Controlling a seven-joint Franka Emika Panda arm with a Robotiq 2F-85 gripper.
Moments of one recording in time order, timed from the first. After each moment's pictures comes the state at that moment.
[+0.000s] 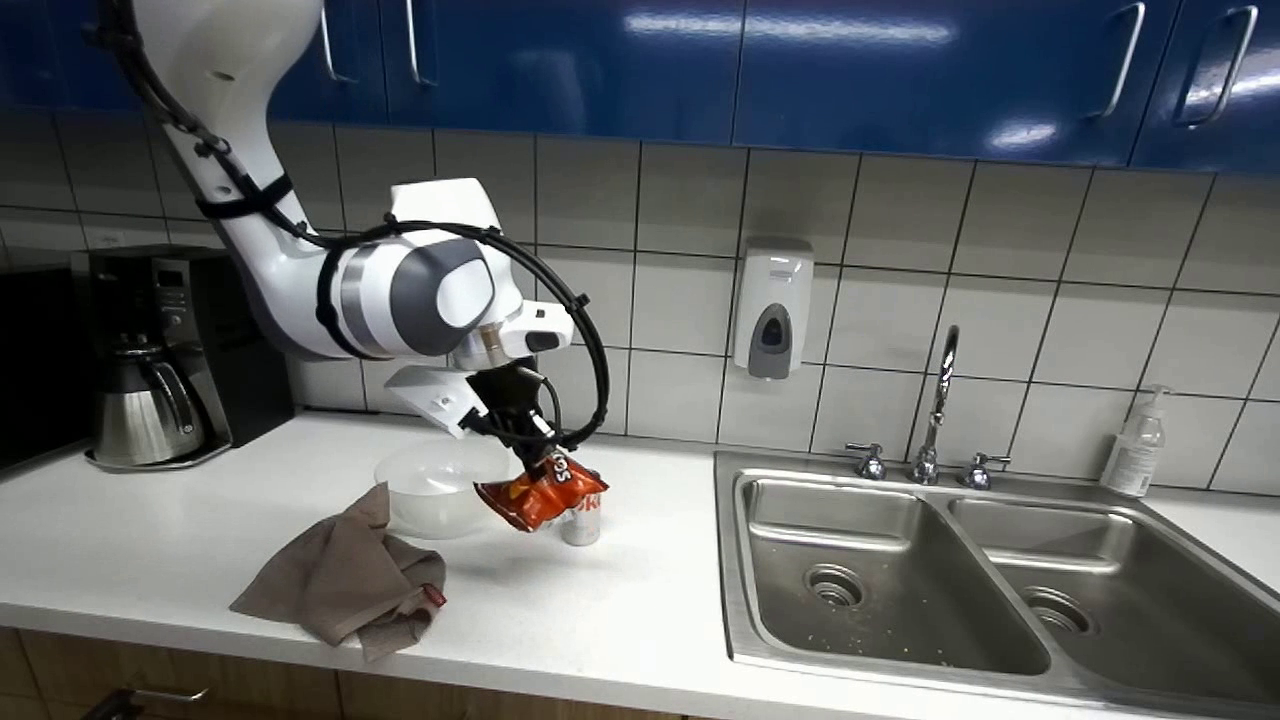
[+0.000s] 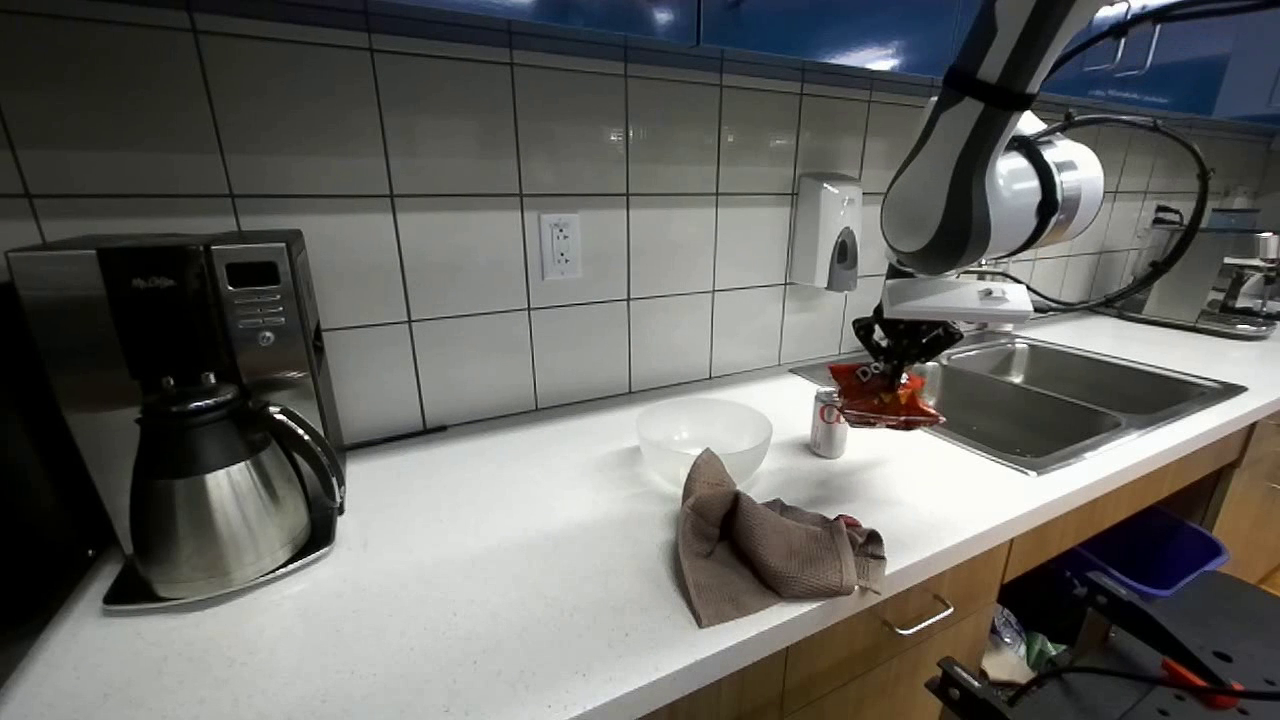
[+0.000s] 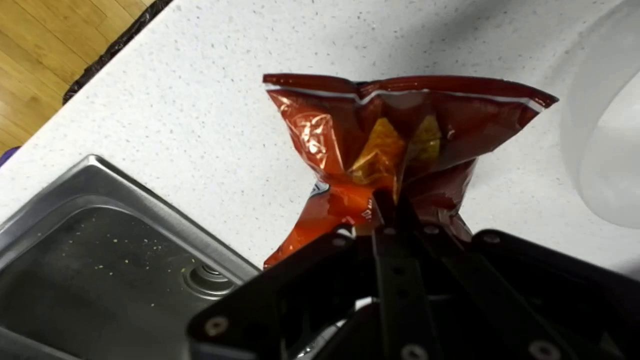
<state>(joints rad) 0.19 0.15 -0.54 -2.57 -0.15 3.02 0.38</state>
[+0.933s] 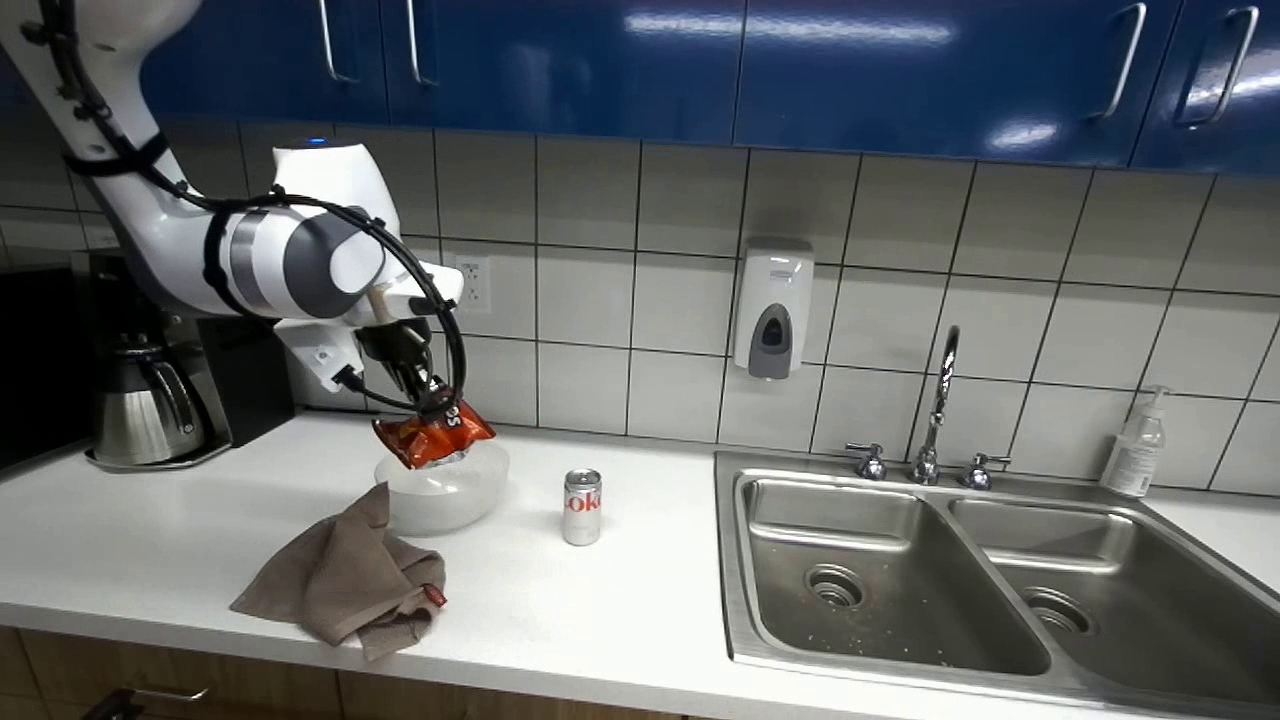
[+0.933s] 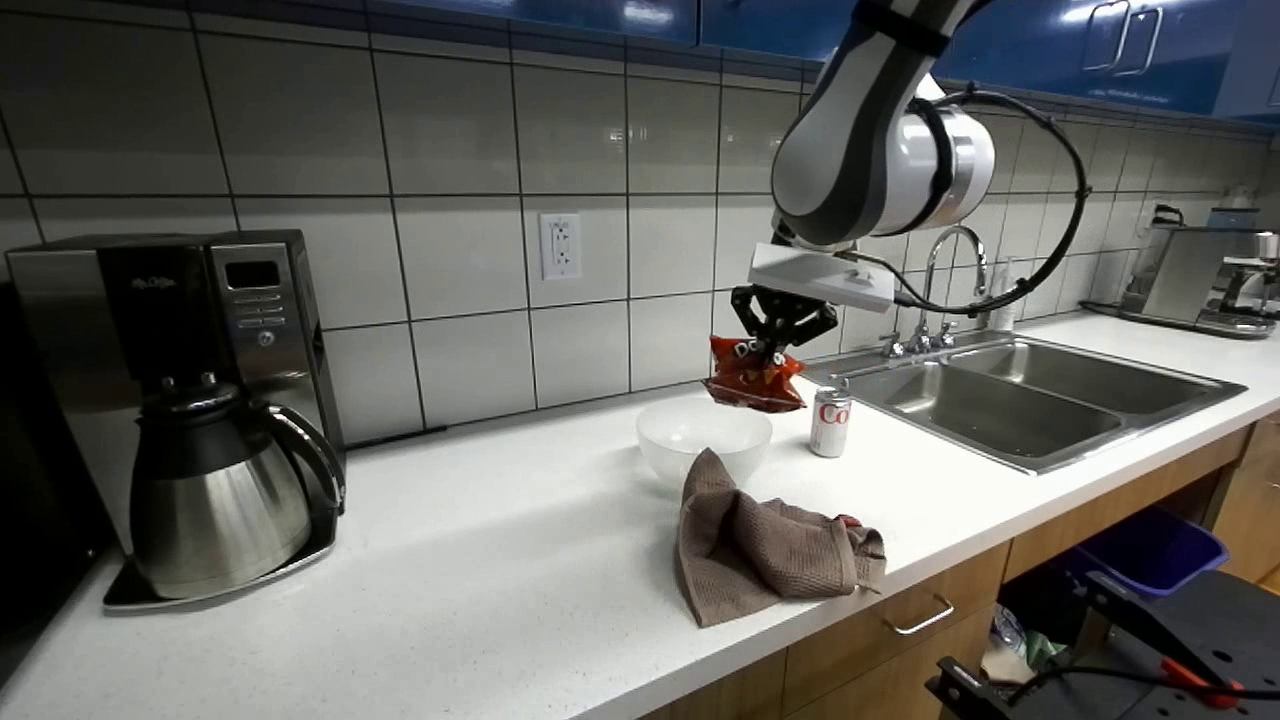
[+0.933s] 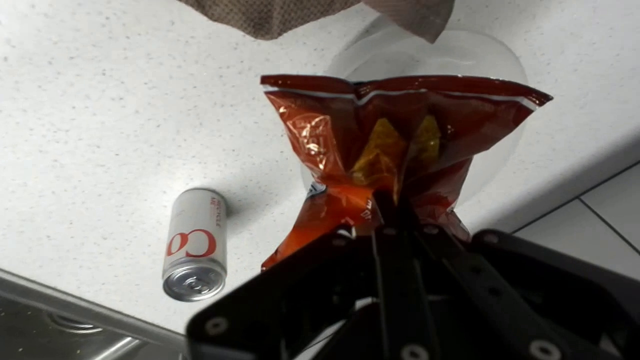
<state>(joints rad) 0.38 0.11 -0.40 -2.54 0.01 3.05 0.56</state>
